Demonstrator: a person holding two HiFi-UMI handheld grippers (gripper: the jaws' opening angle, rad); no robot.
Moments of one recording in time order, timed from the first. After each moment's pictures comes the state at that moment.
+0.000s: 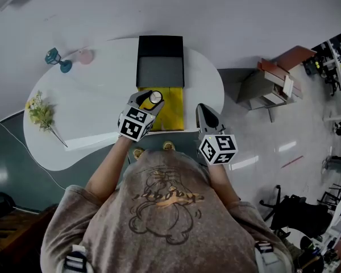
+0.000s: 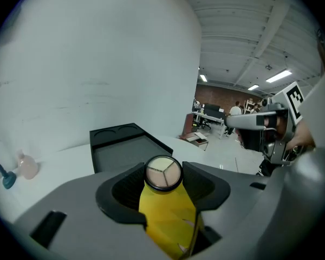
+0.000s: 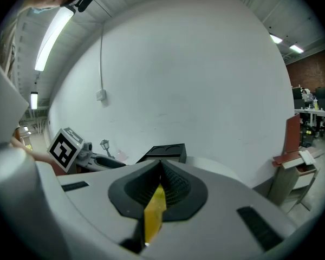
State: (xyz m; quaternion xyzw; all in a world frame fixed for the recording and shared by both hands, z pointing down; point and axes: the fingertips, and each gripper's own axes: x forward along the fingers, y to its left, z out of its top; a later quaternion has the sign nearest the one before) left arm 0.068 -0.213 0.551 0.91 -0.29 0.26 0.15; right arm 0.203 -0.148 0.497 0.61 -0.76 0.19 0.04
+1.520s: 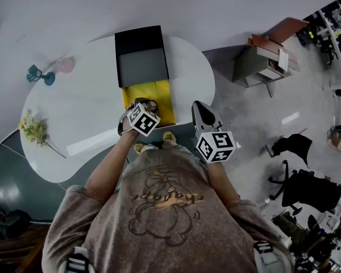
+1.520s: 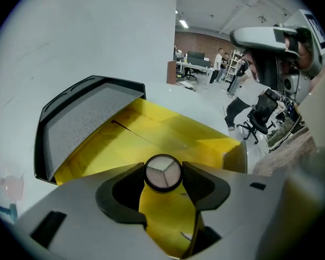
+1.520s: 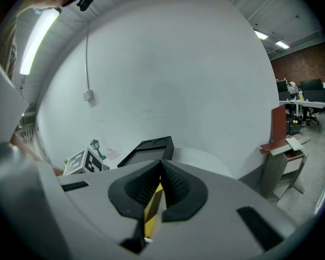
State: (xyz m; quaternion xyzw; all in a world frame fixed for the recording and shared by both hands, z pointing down) left arm 0.104 -0.175 0.681 0.84 -0.17 0.51 0.10; right arm 0.240 -0.125 0.525 0.65 -0.72 0.23 0.03
